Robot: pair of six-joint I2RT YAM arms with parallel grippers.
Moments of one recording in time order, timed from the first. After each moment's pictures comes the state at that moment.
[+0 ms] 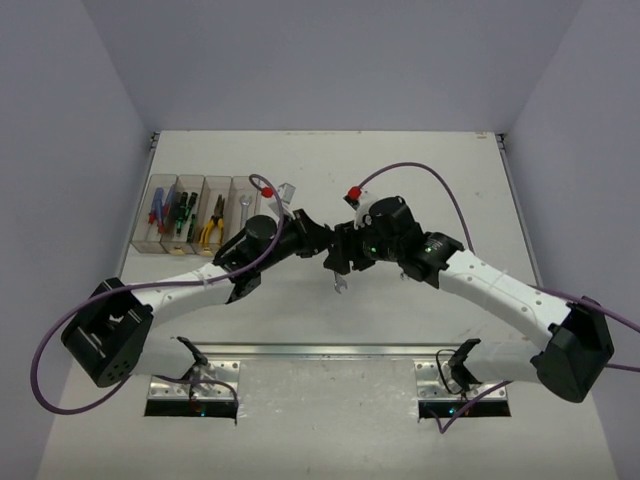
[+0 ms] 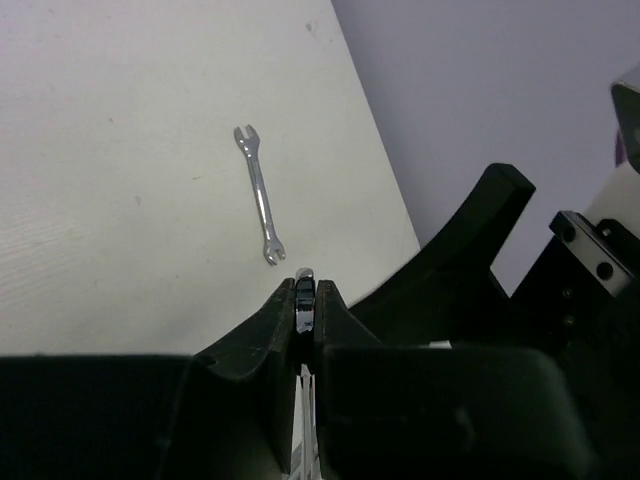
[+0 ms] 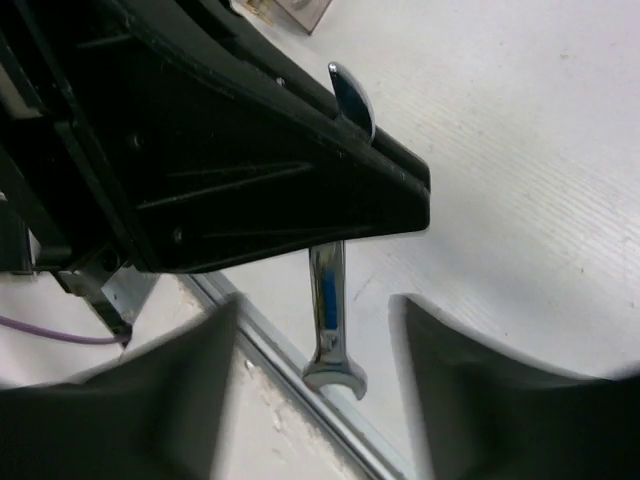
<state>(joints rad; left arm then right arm) -0.67 1.32 0.63 0.52 0.15 -0.89 0.74 1.25 0.90 -0.29 -0.20 0.41</state>
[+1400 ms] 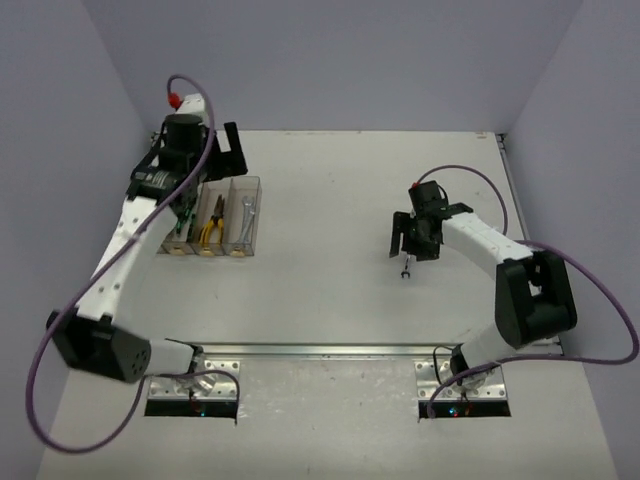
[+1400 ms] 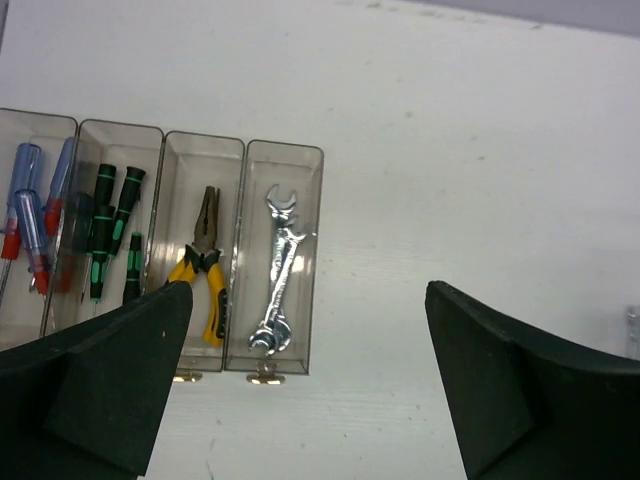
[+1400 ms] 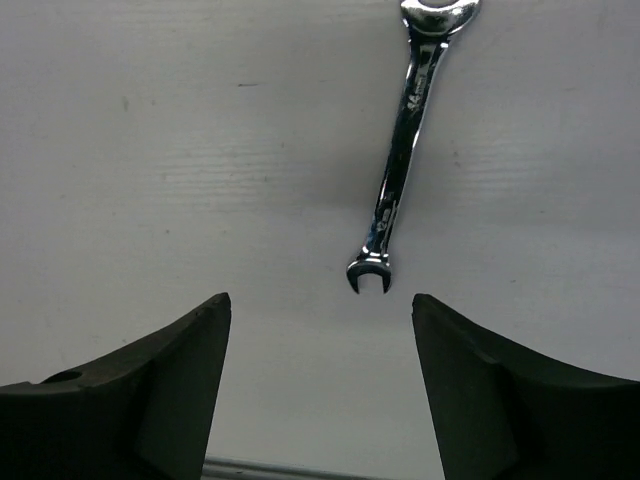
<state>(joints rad) -0.18 1.43 1.48 -0.64 -0.18 -0.27 0.27 1.51 0.92 -0.56 -0.01 0.38</state>
